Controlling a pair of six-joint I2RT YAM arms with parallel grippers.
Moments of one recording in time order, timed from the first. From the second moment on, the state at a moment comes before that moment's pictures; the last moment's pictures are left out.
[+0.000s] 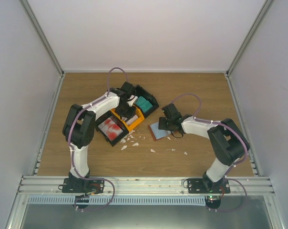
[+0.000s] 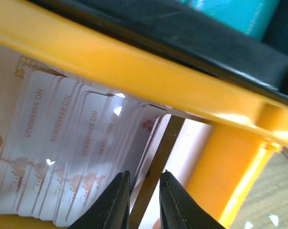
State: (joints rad) left arm -0.47 1.99 1.50 -0.83 0.08 -0.10; right arm 0.57 1.69 0.86 -0.20 0.06 0.61
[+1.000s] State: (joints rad) left arm -0.53 1.84 1.39 -0.83 0.24 -0.15; right arm 0.57 1.67 0.83 -0.16 0.06 0.62
